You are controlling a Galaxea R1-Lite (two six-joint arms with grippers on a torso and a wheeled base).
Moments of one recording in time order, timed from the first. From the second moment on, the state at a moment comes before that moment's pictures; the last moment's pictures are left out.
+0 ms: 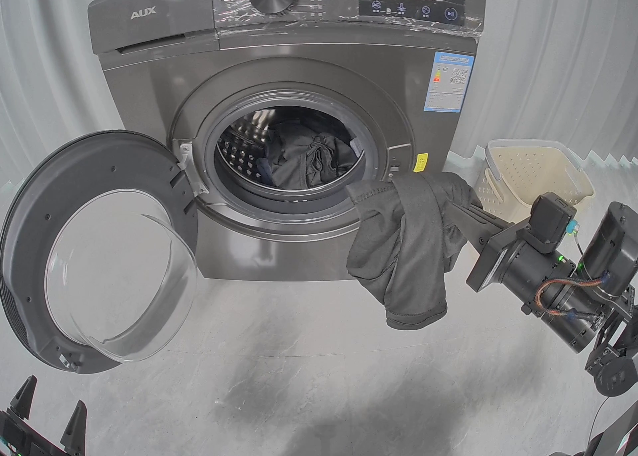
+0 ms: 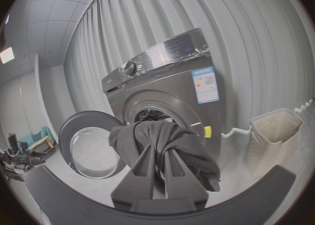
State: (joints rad) left arm 0.00 0.02 -0.02 0.01 -0.01 -0.04; right arm 0.69 1.58 -0.44 -1.28 -0.16 0.10
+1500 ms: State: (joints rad) left arm 0.00 0.02 -0.08 -0.07 -0.09 -0.02; right arm 0.79 1.76 -0.65 -1.34 -0.16 0.11
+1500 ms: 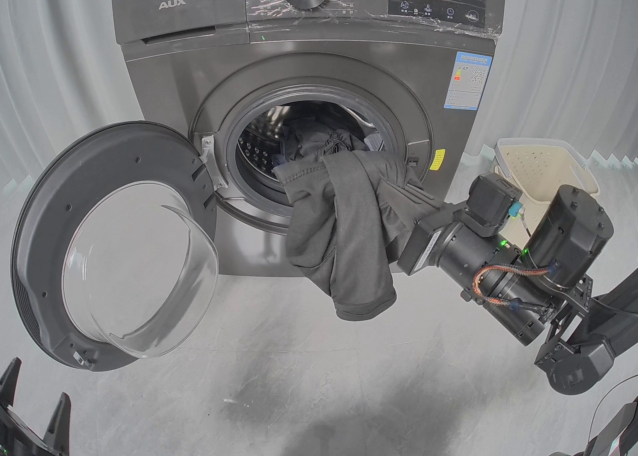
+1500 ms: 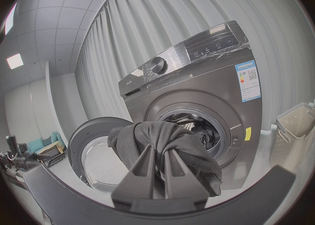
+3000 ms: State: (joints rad) left arm -0.38 1.44 -0.39 -0.69 -0.54 0.05; right arm 0.80 1.92 -0.90 -1.38 -0.15 0.11
